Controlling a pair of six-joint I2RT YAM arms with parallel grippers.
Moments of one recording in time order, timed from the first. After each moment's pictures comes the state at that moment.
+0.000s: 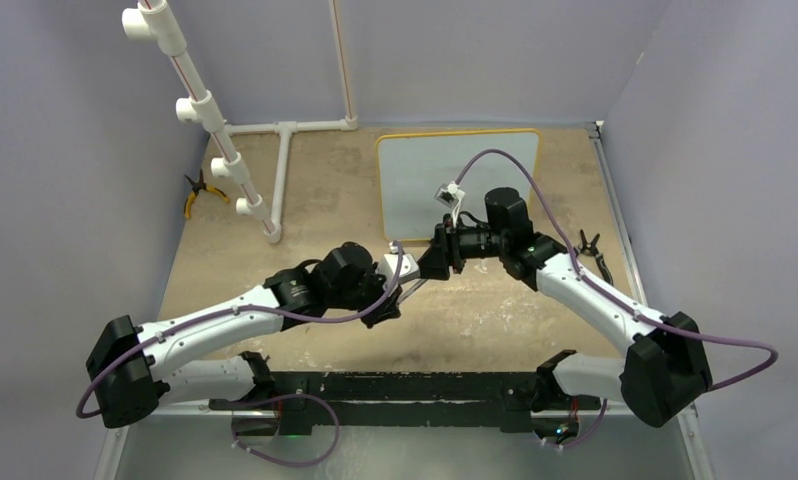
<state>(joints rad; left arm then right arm) -0.98 1.10 0.75 -0.33 0.23 -0.06 0.53 1.22 0.82 -0.05 -0.85 0.37</state>
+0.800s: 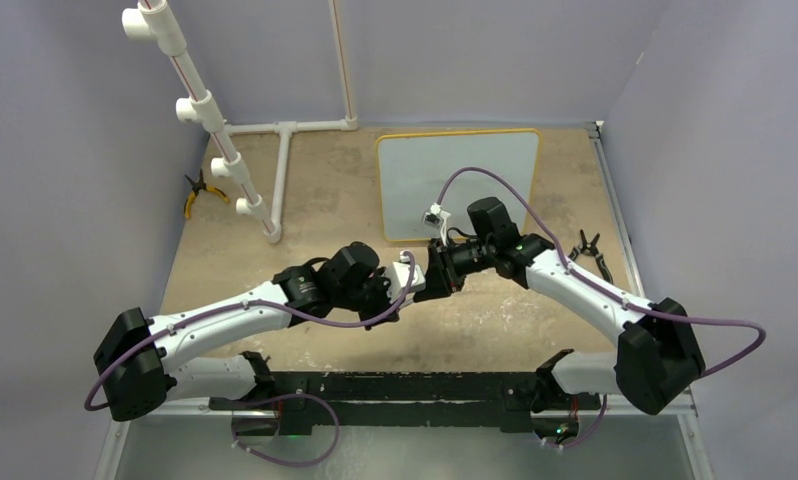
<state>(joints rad) -0.98 1.17 0.79 -0.38 0.29 0.12 0.58 1.29 0.84 -0.32 -0.90 0.25</state>
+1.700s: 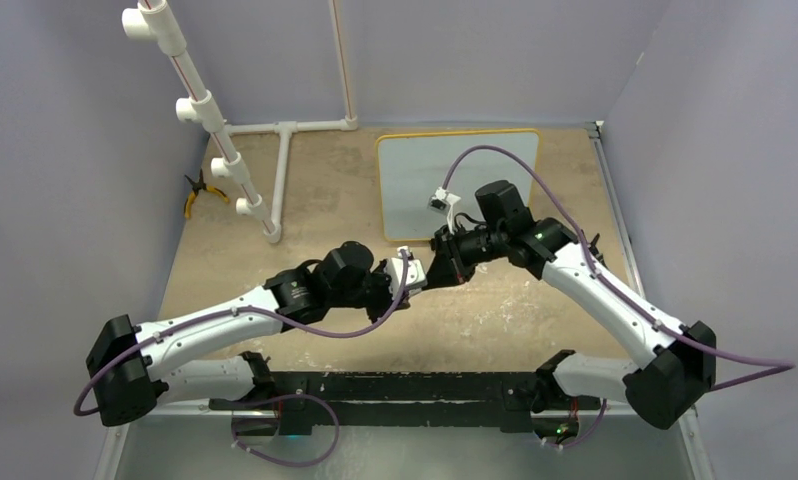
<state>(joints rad) -1.00 1.12 0.79 -0.27 0.24 0.14 0.59 1.23 1.05 -0.62 -0.77 0.20</state>
